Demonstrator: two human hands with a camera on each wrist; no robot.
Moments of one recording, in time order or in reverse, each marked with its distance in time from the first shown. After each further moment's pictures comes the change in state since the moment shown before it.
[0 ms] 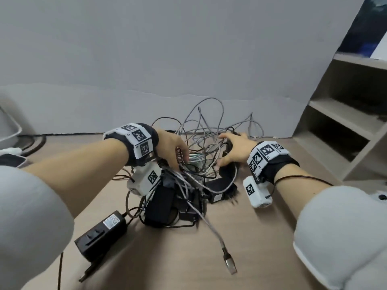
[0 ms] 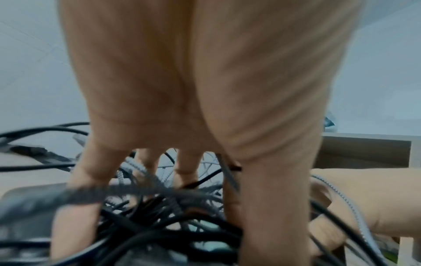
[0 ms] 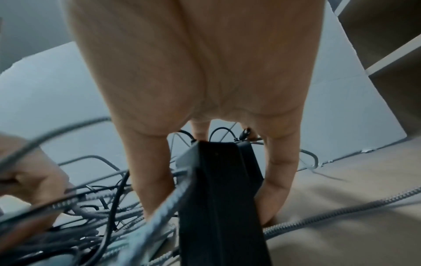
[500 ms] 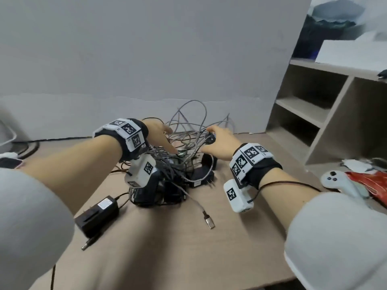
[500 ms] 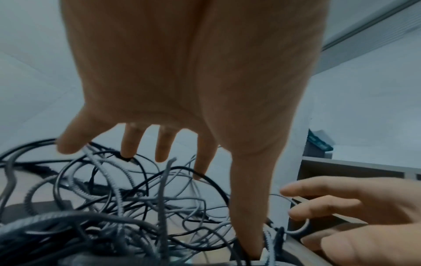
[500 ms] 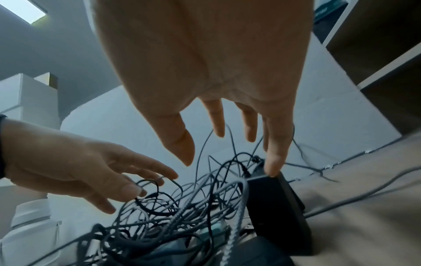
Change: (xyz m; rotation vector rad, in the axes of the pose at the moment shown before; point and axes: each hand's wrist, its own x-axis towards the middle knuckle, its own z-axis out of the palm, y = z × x) left_hand -0.036 0.037 -0.006 0.043 0.238 -0.195; right_hand -0.080 -0.006 0.002 0.265 0.205 -0.066
